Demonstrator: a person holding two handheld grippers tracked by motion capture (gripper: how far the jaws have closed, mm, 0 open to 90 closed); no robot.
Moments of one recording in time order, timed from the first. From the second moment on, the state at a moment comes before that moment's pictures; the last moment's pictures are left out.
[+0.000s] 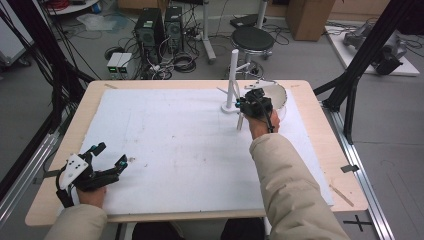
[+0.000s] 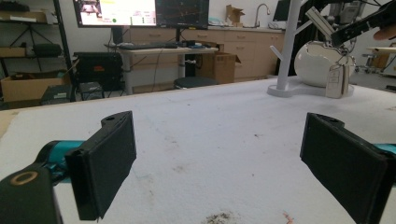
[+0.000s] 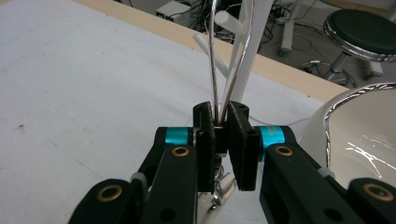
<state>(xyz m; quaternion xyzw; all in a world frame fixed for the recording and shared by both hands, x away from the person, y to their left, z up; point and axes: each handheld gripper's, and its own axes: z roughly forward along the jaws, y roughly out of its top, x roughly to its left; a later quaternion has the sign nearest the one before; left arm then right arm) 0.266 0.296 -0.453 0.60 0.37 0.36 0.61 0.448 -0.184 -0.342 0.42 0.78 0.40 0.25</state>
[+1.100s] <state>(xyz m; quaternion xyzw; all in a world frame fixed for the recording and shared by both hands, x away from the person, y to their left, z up) 0.266 0.296 -0.453 0.60 0.37 0.36 0.61 0.472 -0.181 -0.366 0.41 0.78 0.40 0.24</state>
